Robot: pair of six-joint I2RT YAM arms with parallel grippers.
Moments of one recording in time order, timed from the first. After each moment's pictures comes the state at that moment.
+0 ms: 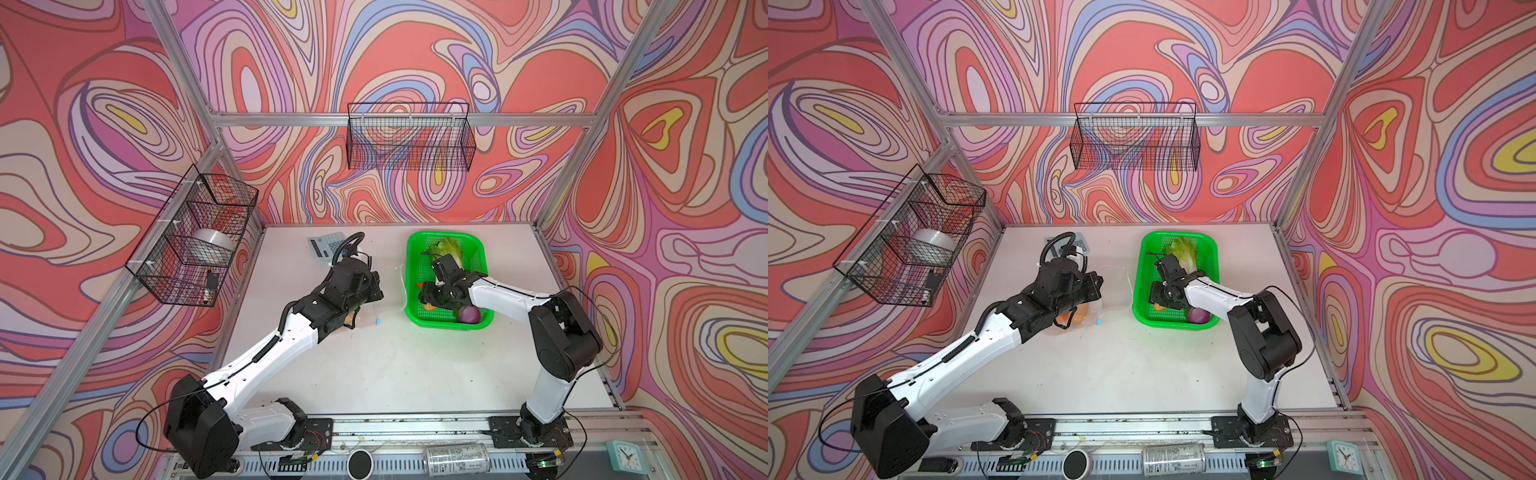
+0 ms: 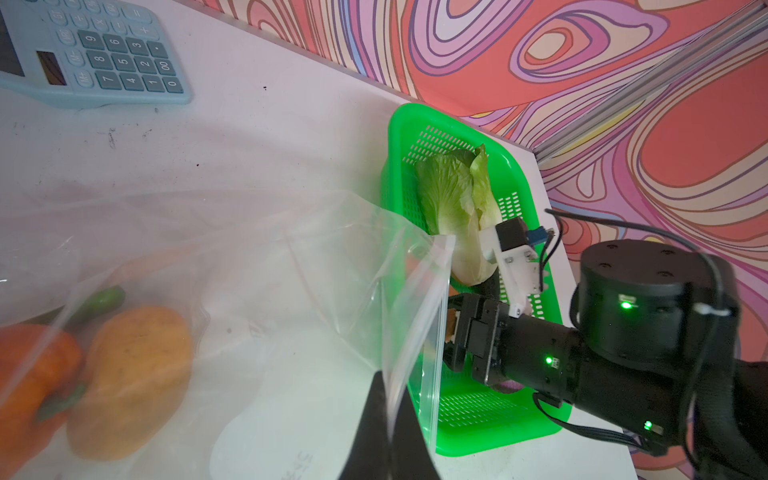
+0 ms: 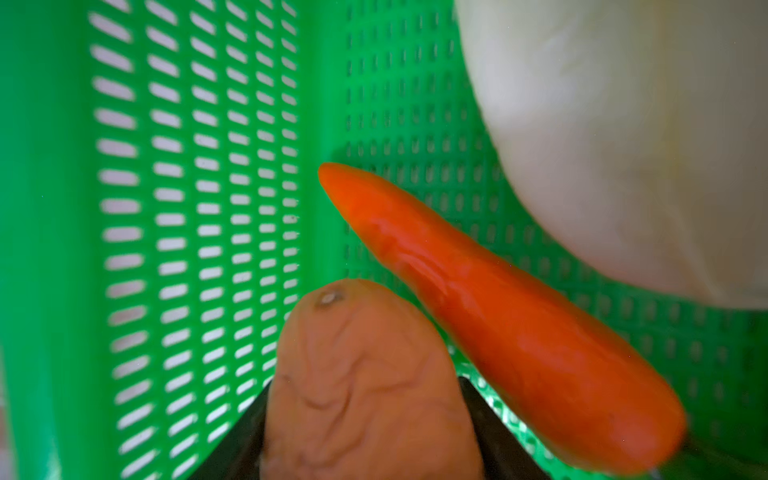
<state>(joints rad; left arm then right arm) -0.62 1.23 1.00 -0.33 -0.11 -0.74 0.51 1.78 1.18 -0.42 -0.05 0.67</state>
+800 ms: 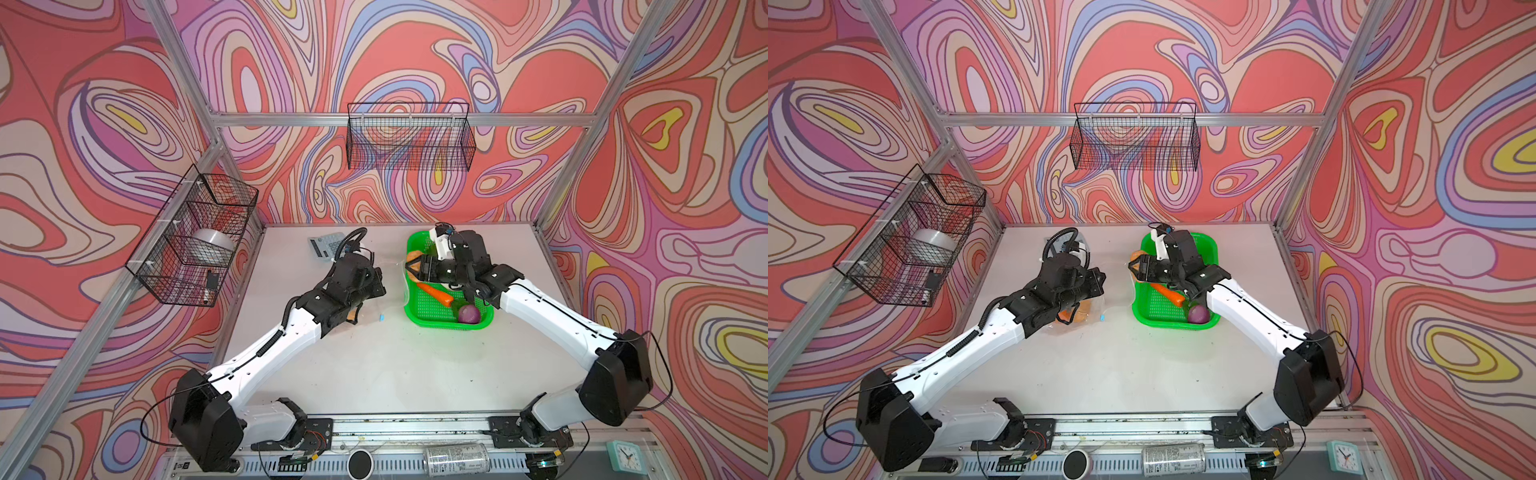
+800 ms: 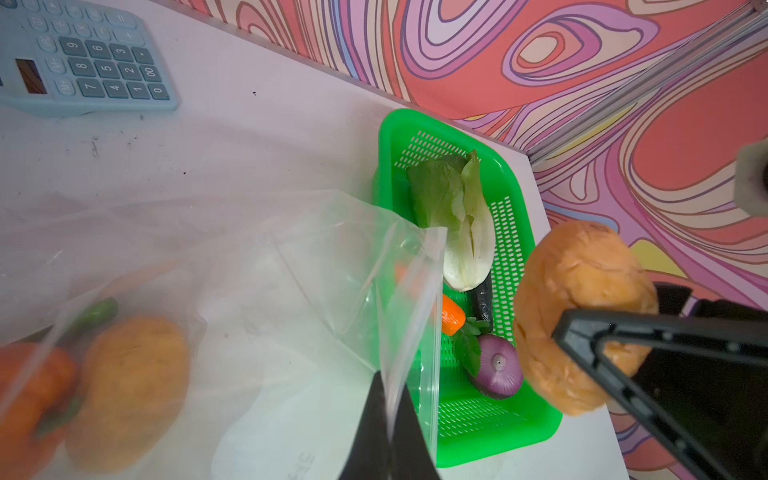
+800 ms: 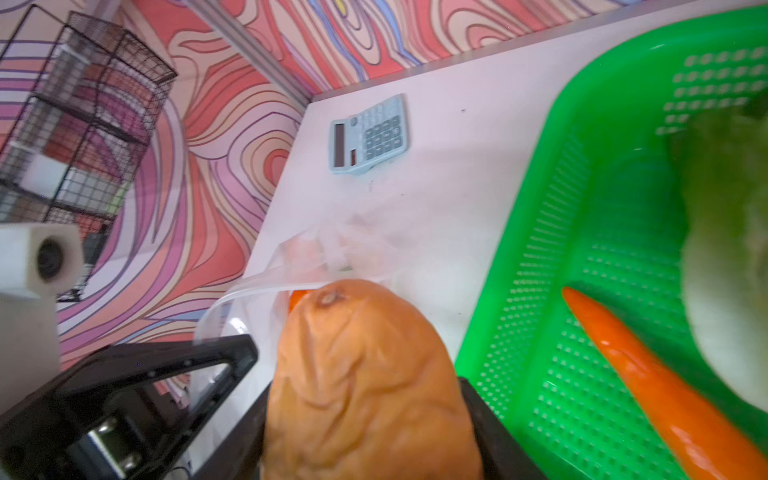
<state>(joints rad) -0.62 1.27 1.05 -0.33 -0.10 -0.74 0.58 1.51 1.26 -0.28 -0.30 0.59</state>
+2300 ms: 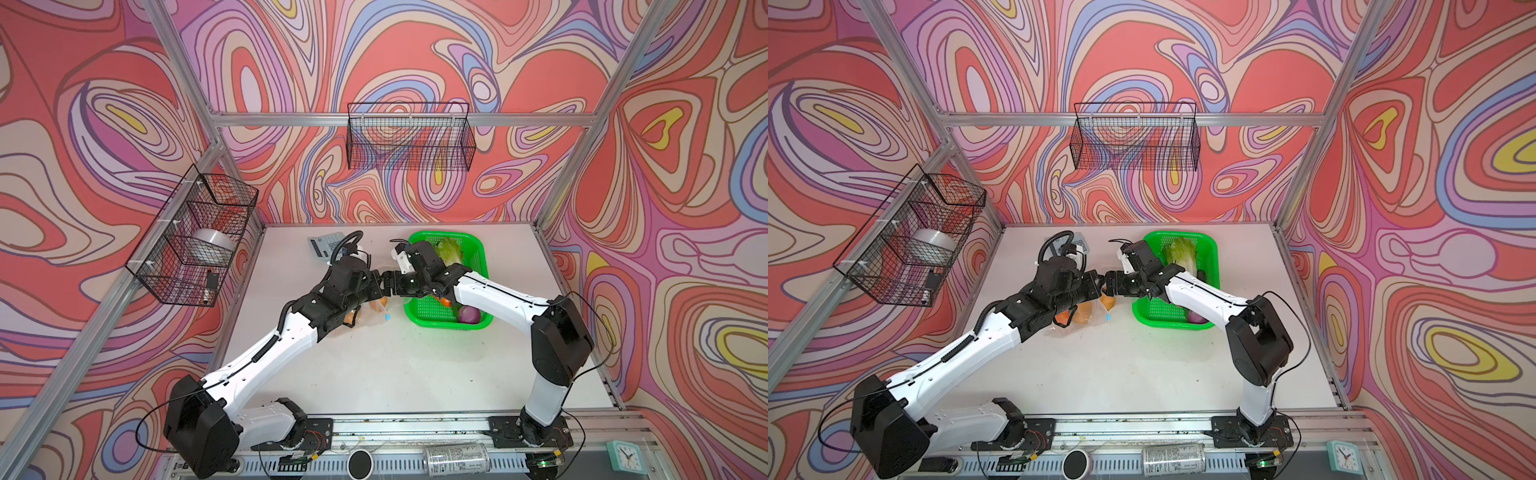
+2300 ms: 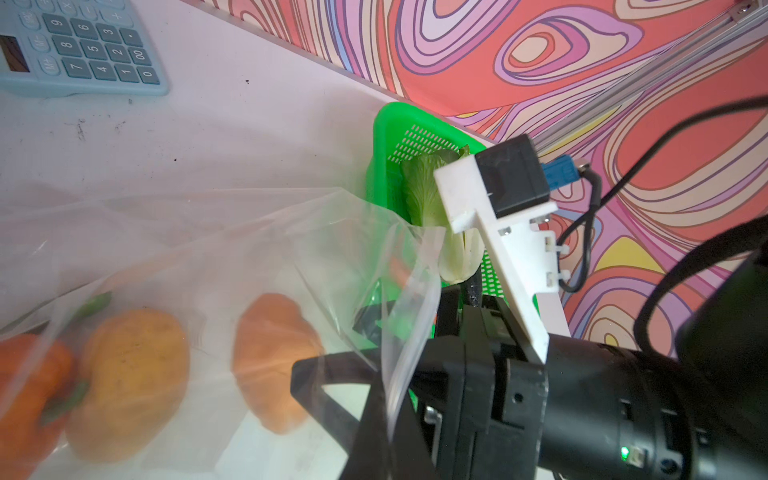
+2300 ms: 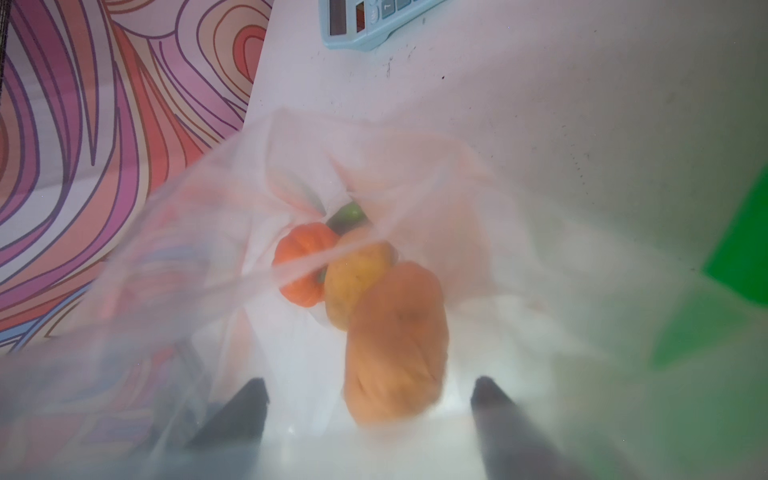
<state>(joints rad) -0.62 1.23 1.01 -0.32 -0.06 -0.76 0.69 1.82 1.42 -0.35 -0.33 0.62</state>
